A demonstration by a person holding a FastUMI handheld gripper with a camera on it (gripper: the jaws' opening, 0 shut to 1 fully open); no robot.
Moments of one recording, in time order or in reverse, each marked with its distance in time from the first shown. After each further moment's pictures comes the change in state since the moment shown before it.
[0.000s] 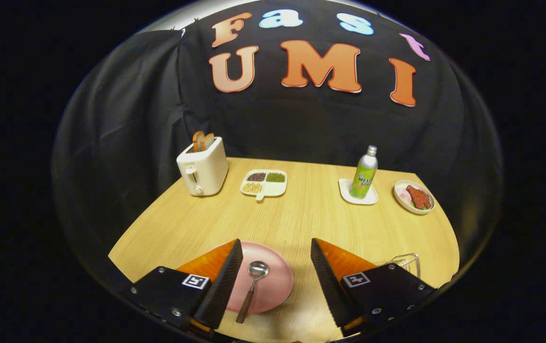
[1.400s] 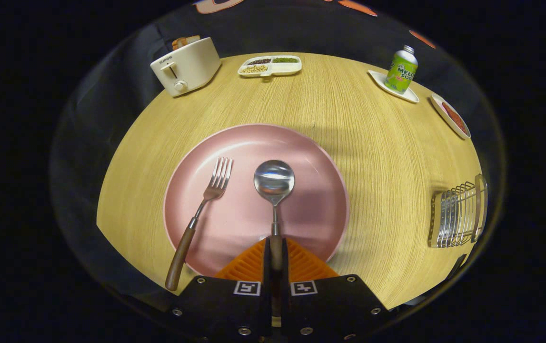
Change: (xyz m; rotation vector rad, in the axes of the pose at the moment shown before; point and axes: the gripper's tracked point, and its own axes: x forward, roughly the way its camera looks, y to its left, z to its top) arm 0.045 0.031 -0.150 0.073 0.546 0.042
